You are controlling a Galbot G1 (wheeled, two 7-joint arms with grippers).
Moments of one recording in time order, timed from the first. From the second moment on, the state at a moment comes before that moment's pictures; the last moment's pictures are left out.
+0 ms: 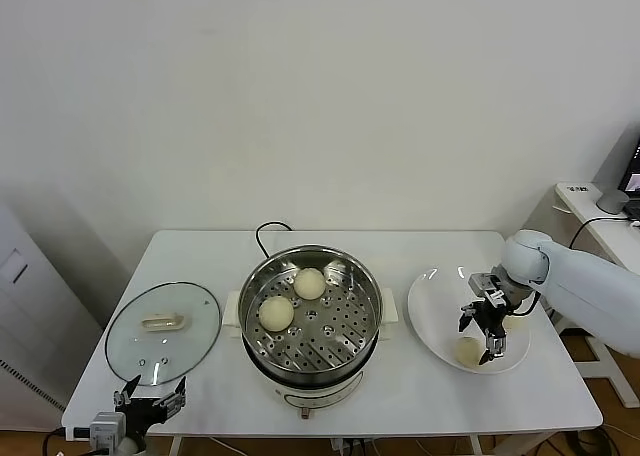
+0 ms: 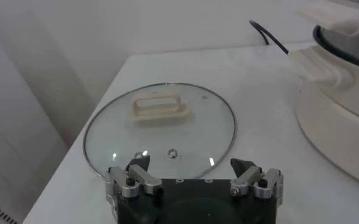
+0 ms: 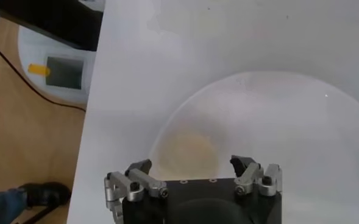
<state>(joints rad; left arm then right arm) 1.66 -1.16 -0.60 -2.04 -0.36 0.42 -0.16 0.09 0.64 -1.00 1.16 0.04 -0.03 -1.26</state>
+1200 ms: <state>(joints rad) 1.67 -1.16 -0.59 -2.05 -0.35 0.42 -0.17 0.50 0.70 -1.09 1.25 0.20 0.03 -1.31</state>
